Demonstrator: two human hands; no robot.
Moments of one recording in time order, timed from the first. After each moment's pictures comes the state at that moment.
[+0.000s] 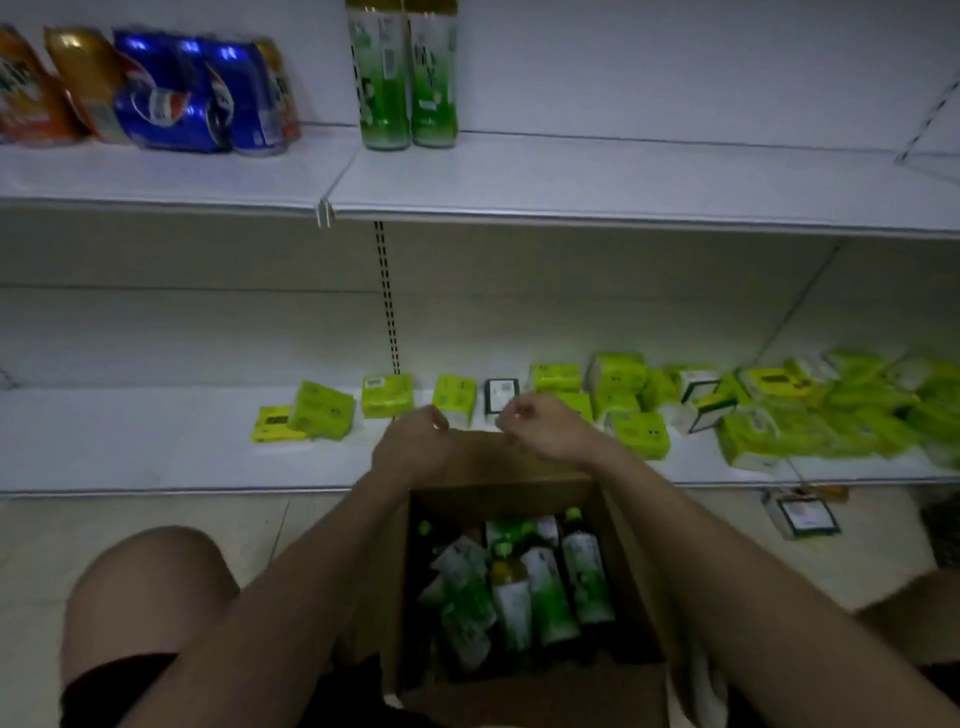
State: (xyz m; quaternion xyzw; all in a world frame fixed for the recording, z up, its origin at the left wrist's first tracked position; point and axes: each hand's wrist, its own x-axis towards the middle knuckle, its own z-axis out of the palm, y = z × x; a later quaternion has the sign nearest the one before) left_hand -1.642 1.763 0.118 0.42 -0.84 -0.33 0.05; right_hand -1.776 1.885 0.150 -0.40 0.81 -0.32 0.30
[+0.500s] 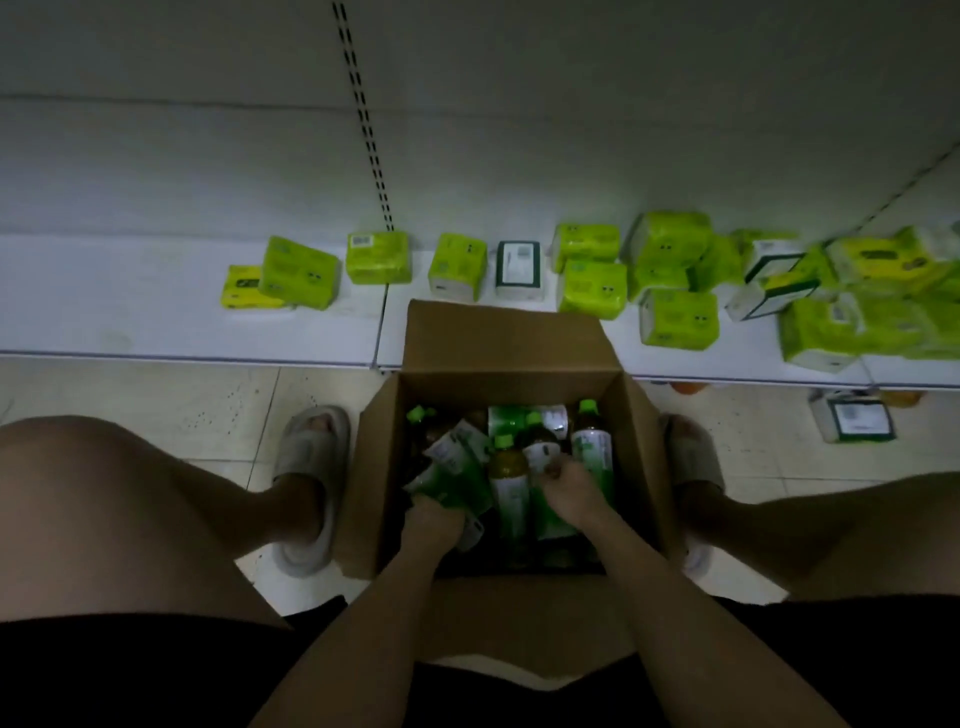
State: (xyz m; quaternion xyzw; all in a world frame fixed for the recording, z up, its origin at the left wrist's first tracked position) left_hand -1.618 1.855 -0.107 0.61 -0.59 -0.49 -0.17; right_hand -1.780 1.961 -0.092 -0.17 0.83 -0.27 0.46
